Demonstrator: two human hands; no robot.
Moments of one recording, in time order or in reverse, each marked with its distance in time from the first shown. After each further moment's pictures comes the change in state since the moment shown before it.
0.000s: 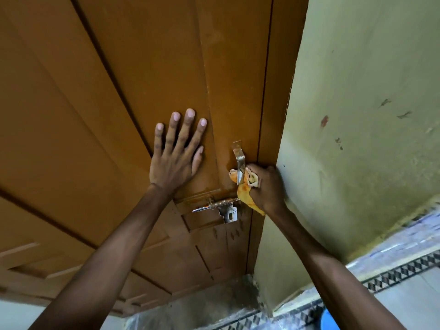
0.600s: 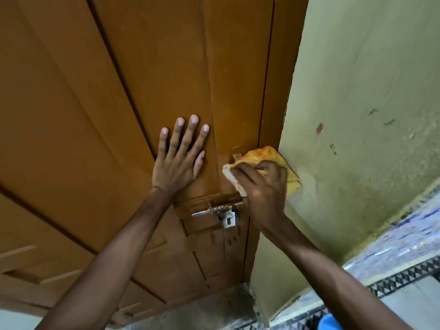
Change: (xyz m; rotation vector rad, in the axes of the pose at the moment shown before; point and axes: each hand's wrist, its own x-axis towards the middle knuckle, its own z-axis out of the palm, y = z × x) left_hand 0.001 0.001 -0.002 -0.012 0.000 0.015; right_hand -0.028 -0.025 -0.021 -0.382 0.625 -0.609
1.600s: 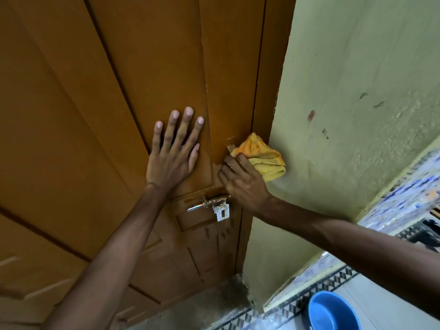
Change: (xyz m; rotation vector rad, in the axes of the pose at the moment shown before) left_hand -0.001 -0.003 -0.001 -0.016 0.026 0.005; right_hand -0.002 -0.003 0.038 -0.310 -0.214 -0.419
